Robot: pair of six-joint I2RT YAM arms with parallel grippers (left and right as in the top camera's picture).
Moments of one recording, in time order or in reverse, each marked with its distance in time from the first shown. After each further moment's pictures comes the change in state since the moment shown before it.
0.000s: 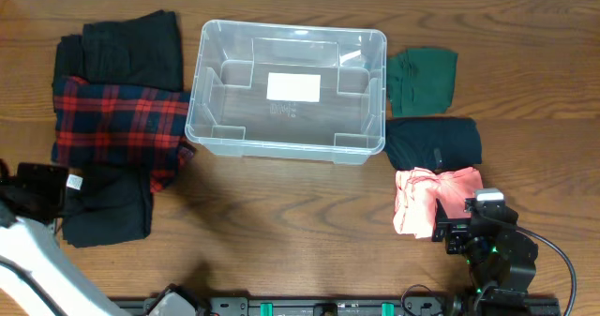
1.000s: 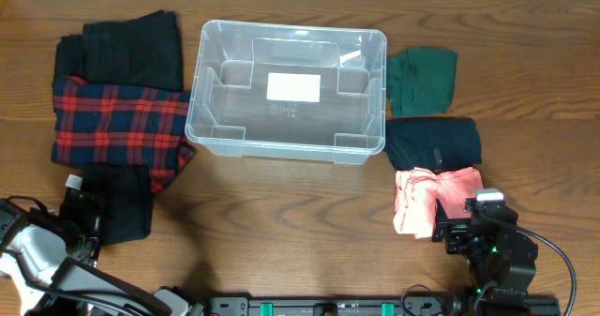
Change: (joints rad) left arm 0.157 0.217 -0.442 0.466 0.273 0.262; right arm 0.000 0.000 0.000 0.000 0.000 0.000
